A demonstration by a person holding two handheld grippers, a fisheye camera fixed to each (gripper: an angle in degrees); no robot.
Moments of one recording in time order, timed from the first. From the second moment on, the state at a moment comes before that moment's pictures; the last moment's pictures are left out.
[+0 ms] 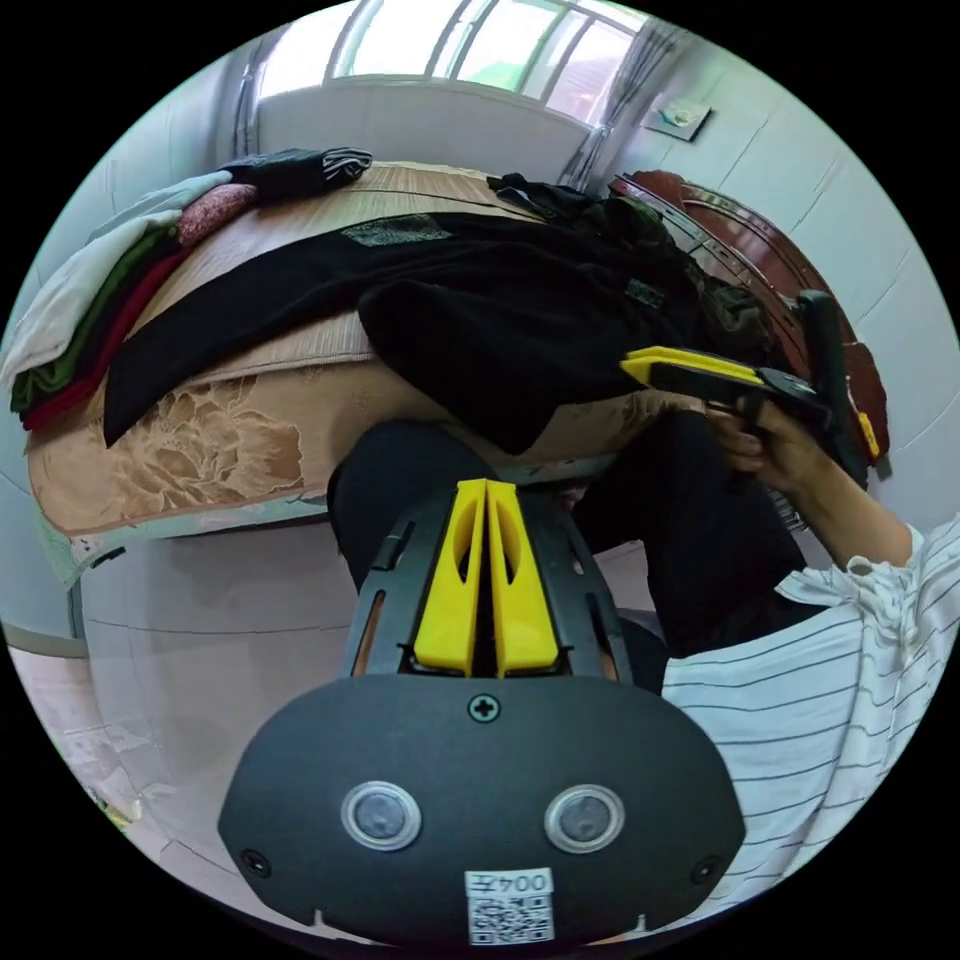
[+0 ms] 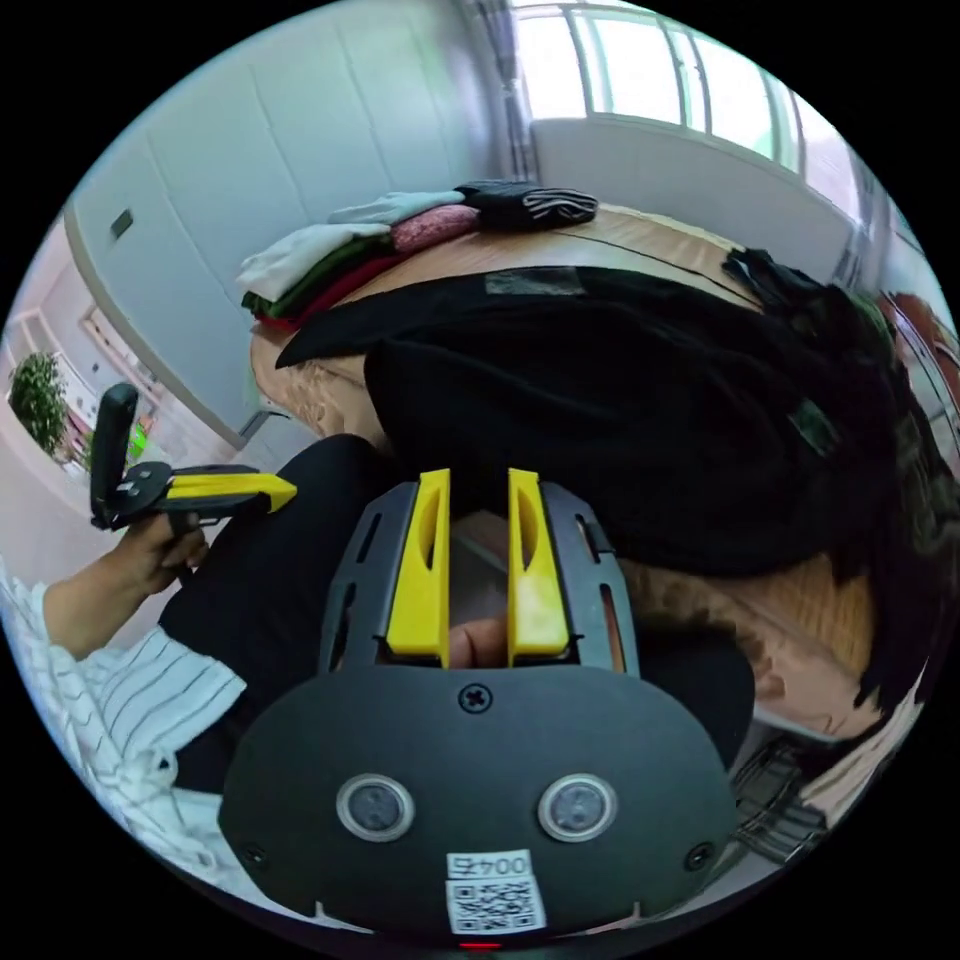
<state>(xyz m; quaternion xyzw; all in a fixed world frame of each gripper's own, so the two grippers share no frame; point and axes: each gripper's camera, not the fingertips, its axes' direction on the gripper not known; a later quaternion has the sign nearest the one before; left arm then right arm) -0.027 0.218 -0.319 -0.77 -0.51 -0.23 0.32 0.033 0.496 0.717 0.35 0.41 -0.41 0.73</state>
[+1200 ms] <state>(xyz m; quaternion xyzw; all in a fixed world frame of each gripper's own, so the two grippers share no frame) -0.643 0.355 -0.257 -0.79 -0.58 -0.13 0.15 0.058 0.282 0.845 0.29 0.17 -0.29 0.90</state>
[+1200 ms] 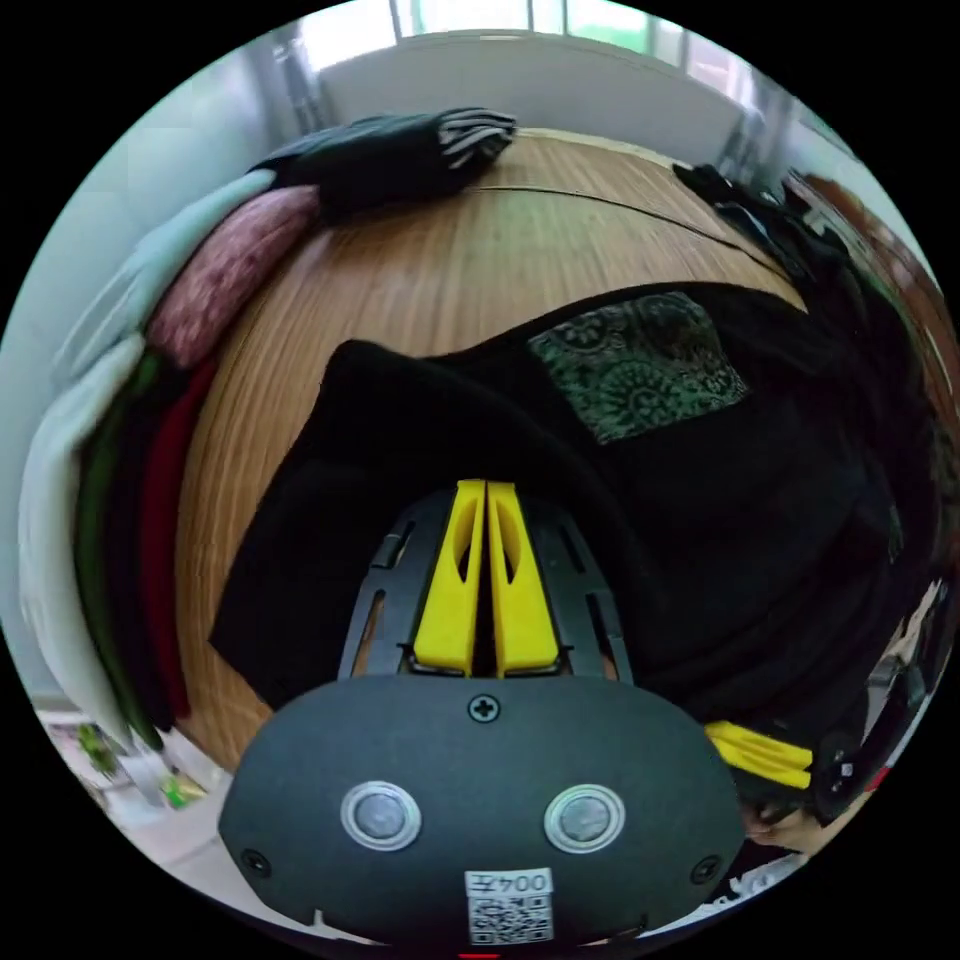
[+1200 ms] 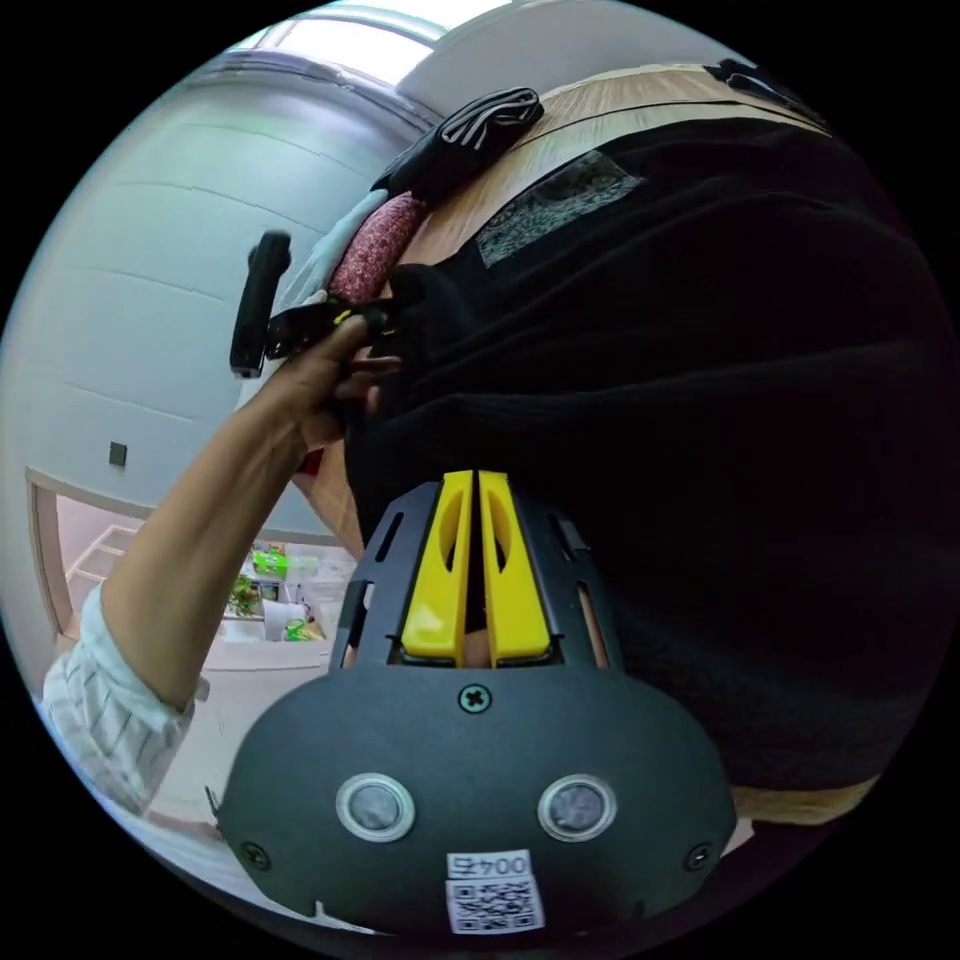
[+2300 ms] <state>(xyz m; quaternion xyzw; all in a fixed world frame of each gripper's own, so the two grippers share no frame) -0.146 0.194 -0.239 -0.73 -0.58 -0.10 0.35 0.534 0.590 0.499 0.56 0.01 -0.11 0.82</state>
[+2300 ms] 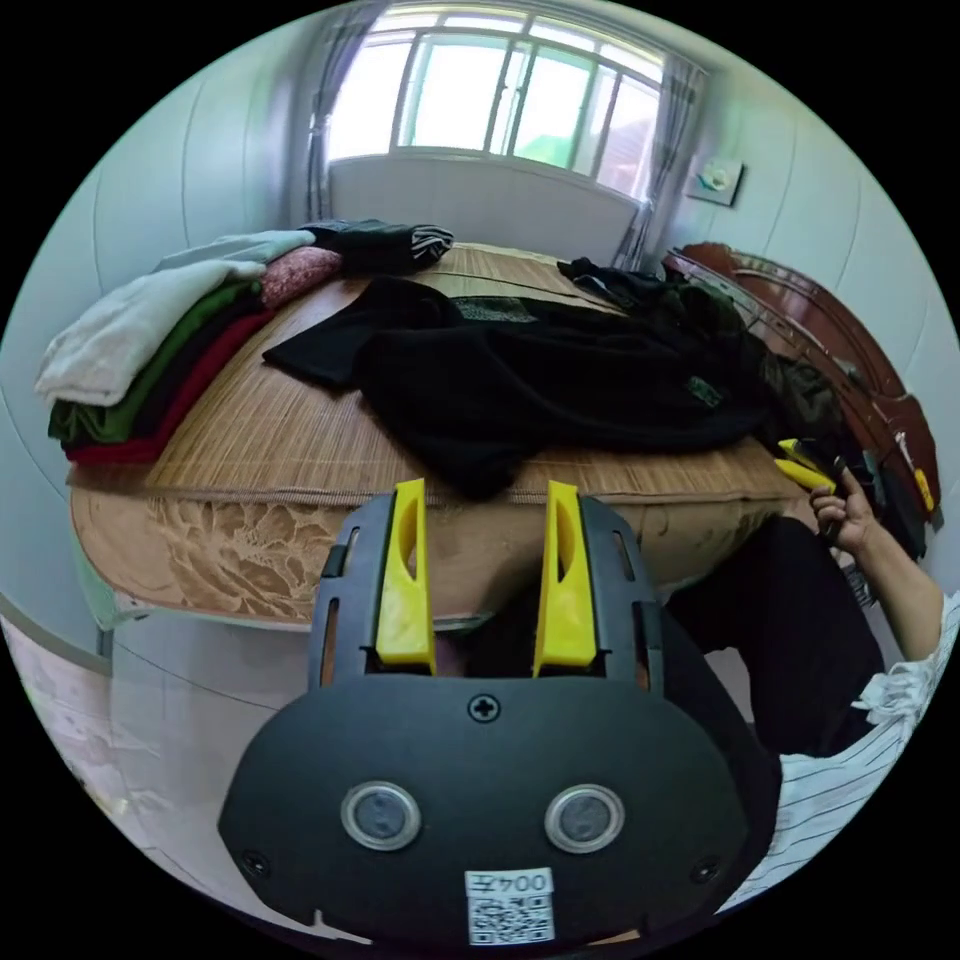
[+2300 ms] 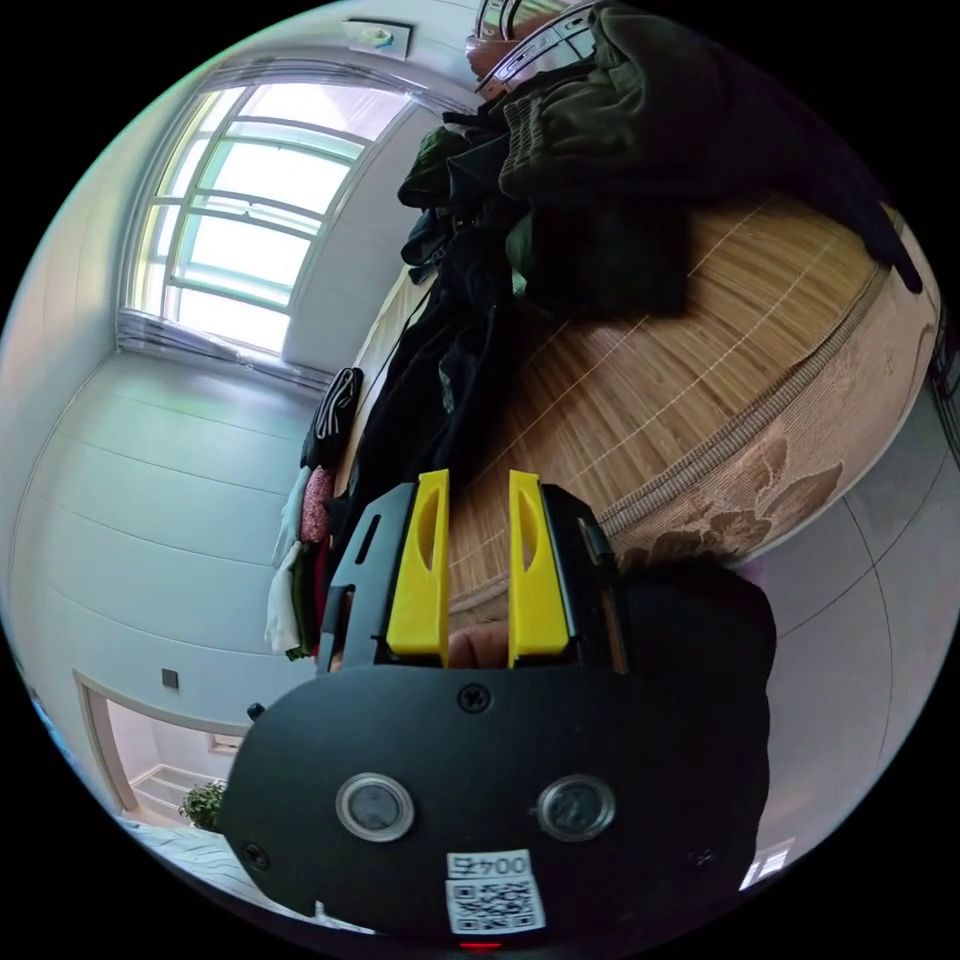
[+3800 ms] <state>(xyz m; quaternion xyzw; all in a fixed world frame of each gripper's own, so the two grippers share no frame) -0.344 0.165 -0.229 -0.76 -0.64 -0.01 0.08 0.471 0.584 0.351 0.63 0.31 -0.14 0.70</state>
